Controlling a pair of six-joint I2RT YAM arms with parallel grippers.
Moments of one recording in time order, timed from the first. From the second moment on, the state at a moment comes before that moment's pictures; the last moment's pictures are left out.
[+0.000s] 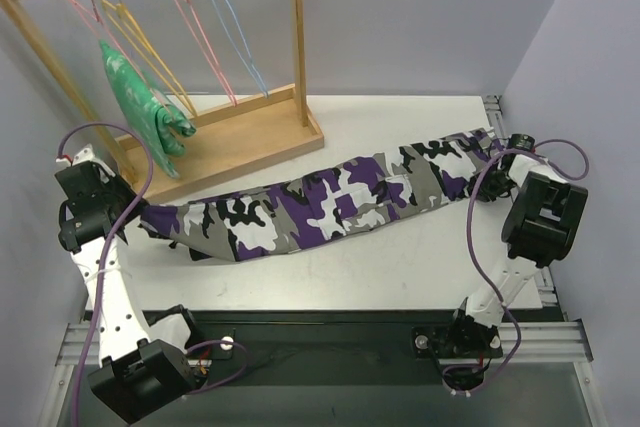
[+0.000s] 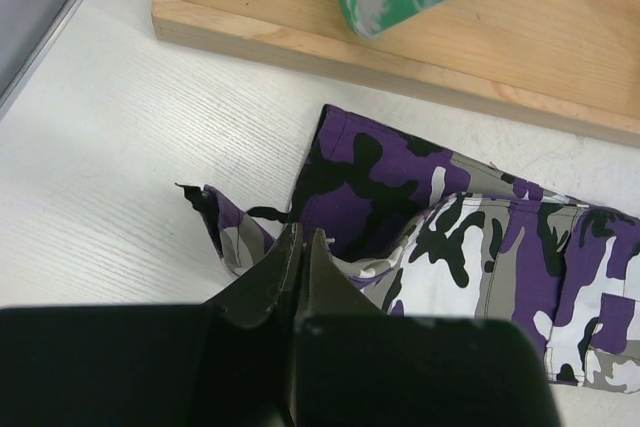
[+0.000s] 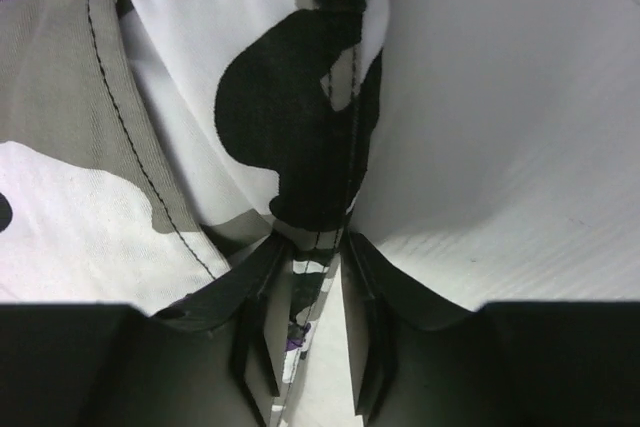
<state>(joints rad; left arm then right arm) 0.48 0.96 1.01 -0.74 0.17 -0.30 -0.38 1.91 1.22 -0.48 -0.06 0.69</state>
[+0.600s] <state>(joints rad) 0.48 1.01 1.01 -0.74 0.18 -0.31 -0.38 1.85 1.26 -0.51 -0.05 0.67</state>
